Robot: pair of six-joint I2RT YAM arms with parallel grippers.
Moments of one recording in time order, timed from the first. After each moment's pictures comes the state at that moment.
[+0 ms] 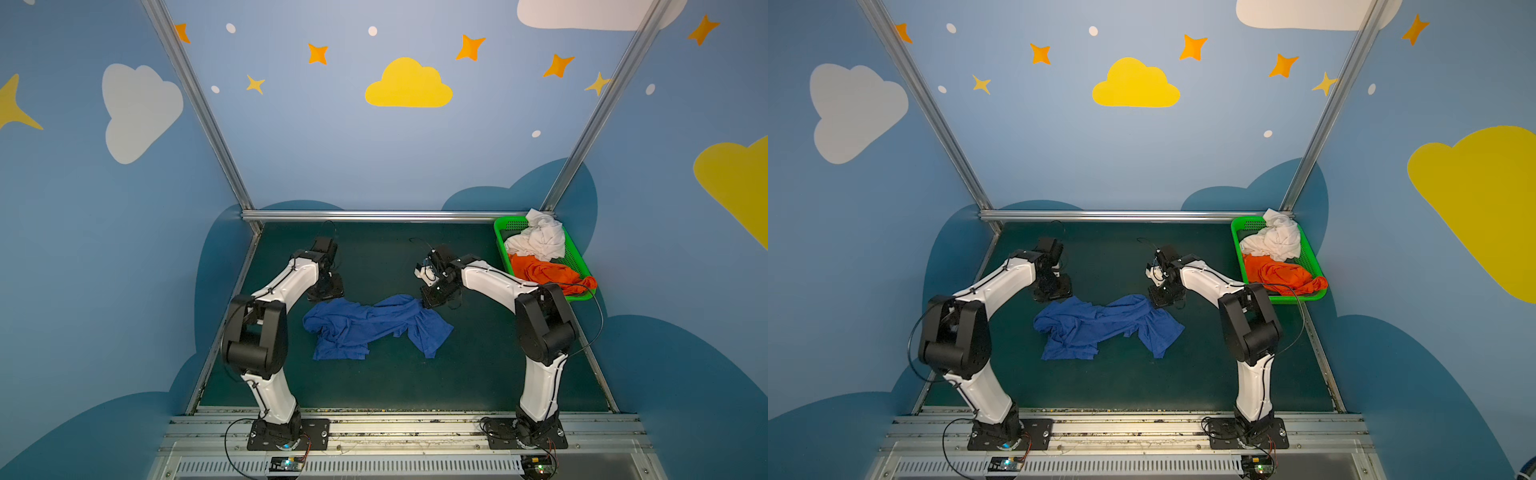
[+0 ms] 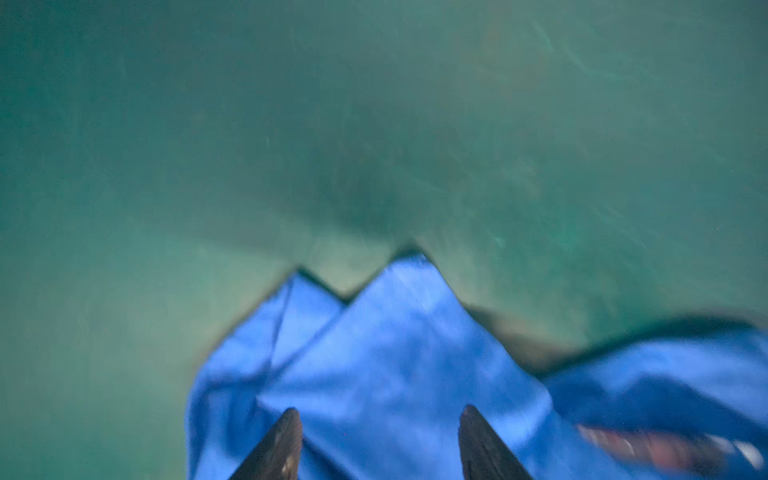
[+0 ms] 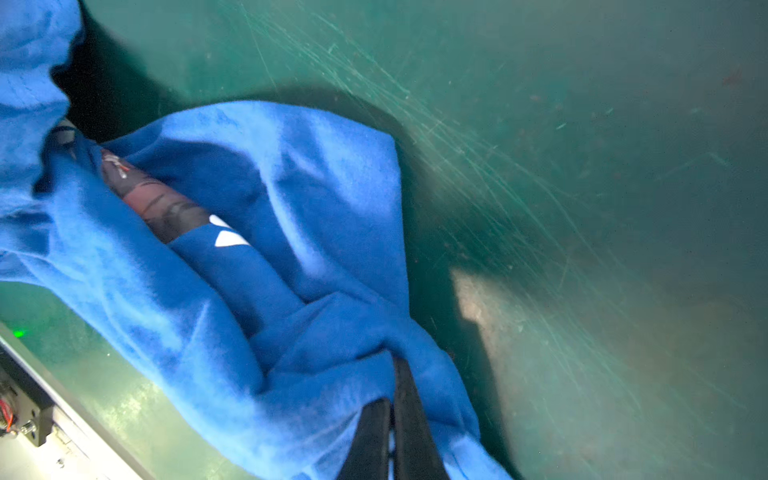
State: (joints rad) left arm -0.18 1.83 1.38 -0.88 -0.04 -0.41; right arm 0.54 1.96 1.44 -0.79 -0.30 0.07
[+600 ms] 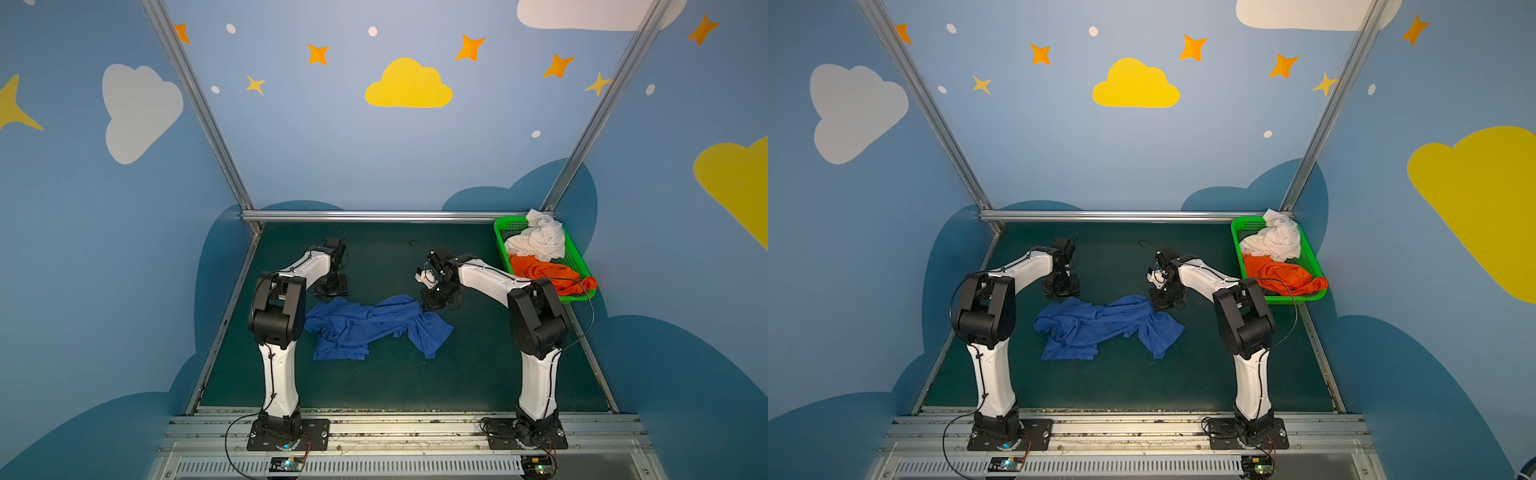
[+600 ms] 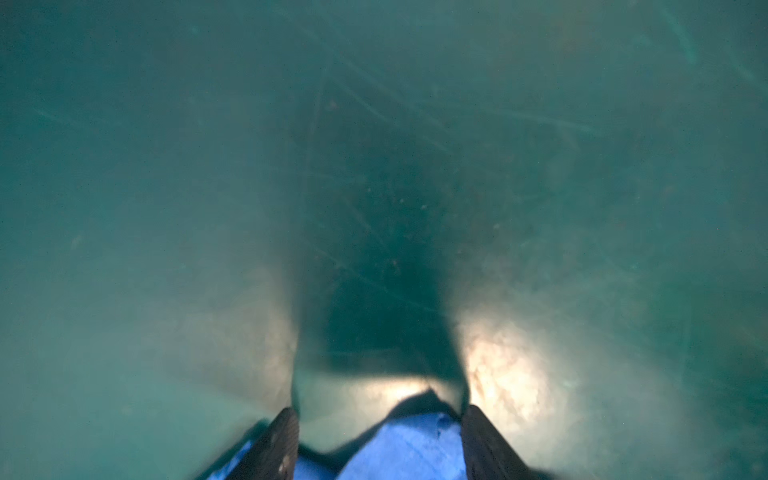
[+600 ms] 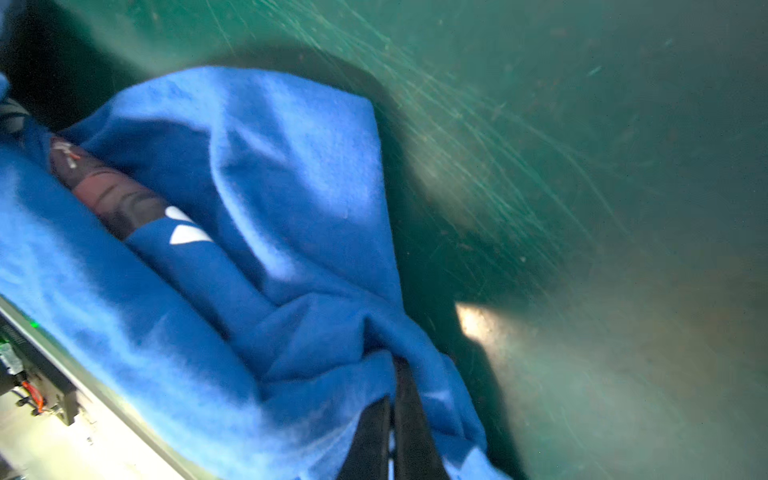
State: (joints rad) left arm -0.18 2.08 1.51 -0.86 -0.06 -0.34; right arm 0.53 2.03 1.49 -0.86 -0.34 0.09
